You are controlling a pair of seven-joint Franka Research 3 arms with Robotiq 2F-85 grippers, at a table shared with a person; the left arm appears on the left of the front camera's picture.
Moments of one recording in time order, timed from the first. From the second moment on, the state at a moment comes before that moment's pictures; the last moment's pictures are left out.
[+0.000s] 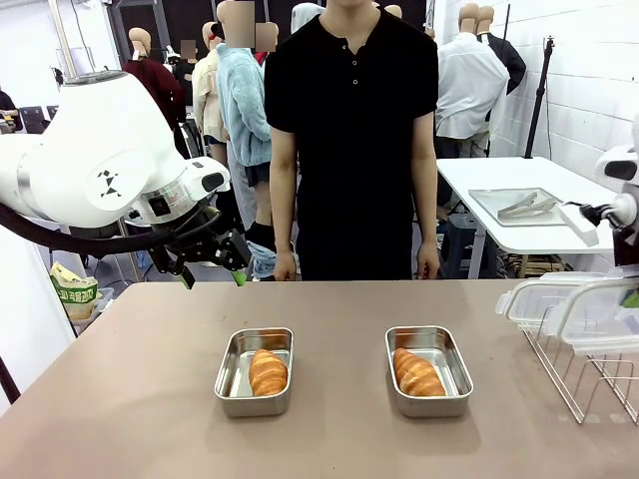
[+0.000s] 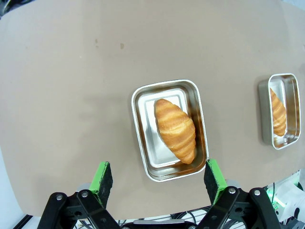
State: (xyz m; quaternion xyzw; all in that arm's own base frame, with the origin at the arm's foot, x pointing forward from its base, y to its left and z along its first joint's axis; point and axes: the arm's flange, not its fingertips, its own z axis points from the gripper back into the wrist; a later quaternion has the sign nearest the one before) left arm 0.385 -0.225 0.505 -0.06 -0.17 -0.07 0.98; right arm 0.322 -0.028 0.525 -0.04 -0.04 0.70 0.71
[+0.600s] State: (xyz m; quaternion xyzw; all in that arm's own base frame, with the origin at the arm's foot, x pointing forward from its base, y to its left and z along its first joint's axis) left arm 0.385 -0.225 0.505 -0.06 -0.17 -0.07 0.98; right arm 0.324 0.022 0.637 -0.13 -0.15 0.74 0.65
